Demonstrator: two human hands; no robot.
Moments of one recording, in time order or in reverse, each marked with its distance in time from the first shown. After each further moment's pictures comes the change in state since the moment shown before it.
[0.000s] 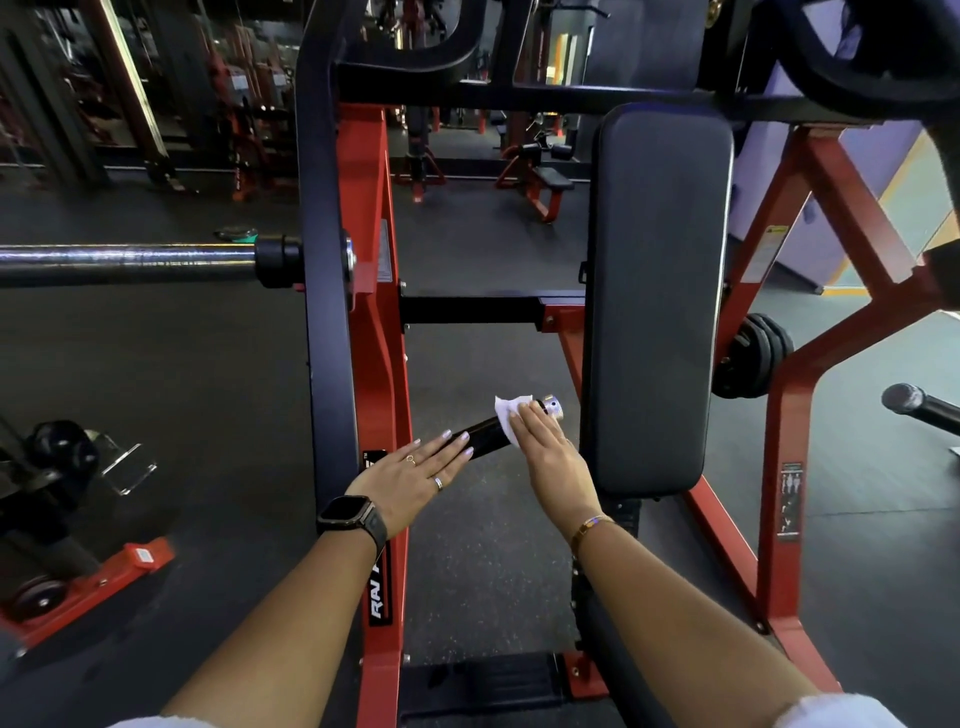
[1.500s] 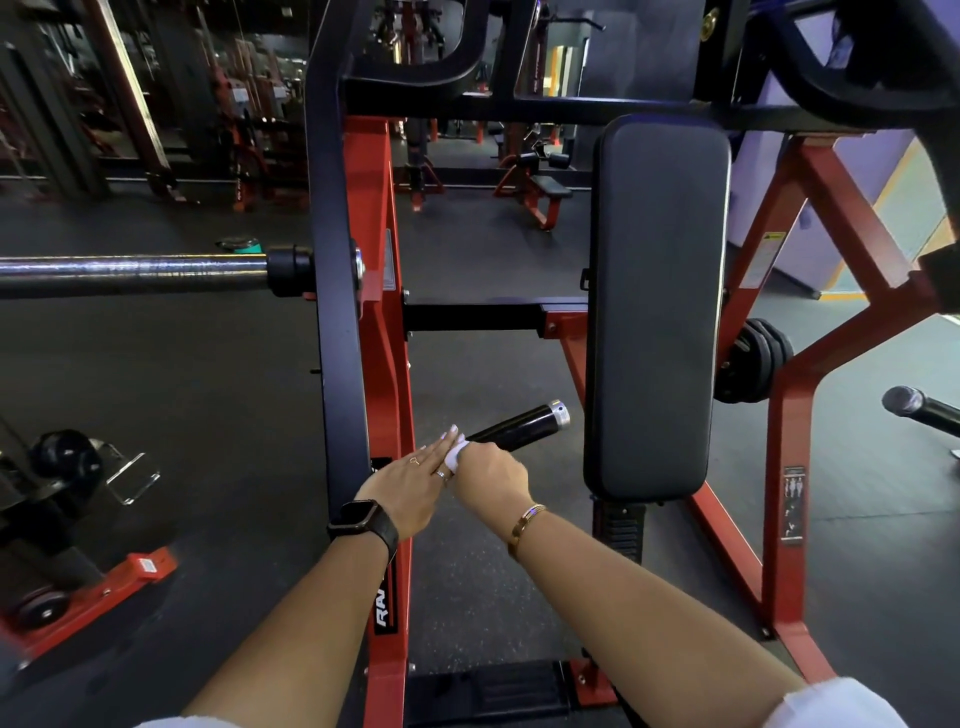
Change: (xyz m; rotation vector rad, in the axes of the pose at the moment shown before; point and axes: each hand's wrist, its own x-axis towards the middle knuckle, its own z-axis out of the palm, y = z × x) left_hand 0.003 -0.002 0.004 -0.211 0.090 -0.136; right_hand 0.035 -0.111 -0.004 -0.006 -0.459 0.406
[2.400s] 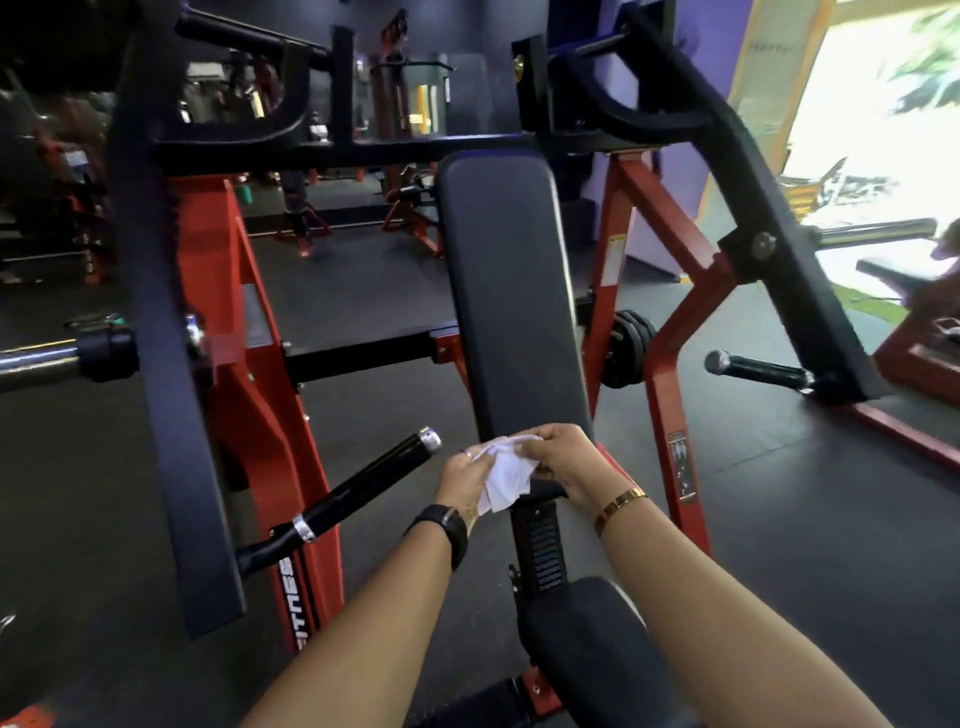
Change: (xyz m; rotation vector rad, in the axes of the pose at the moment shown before) left_hand 0.135 0.183 -0.045 -1.978 0.093 -0.419; right_hand -0.031 0.207 -0.103 1.160 0.163 0.263
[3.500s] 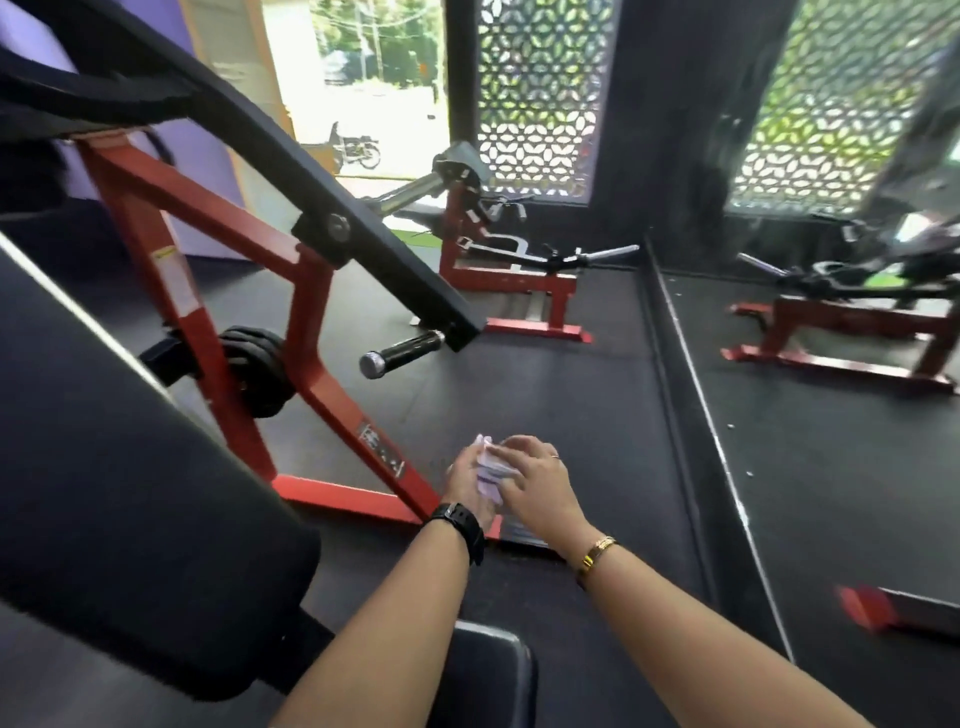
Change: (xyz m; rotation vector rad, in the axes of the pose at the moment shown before) left_hand 0.057 -0.109 0.294 -0.288 -0.740 -0.825; right_hand -0.066 0.064 -0.196 -0.726 1.023 0.052
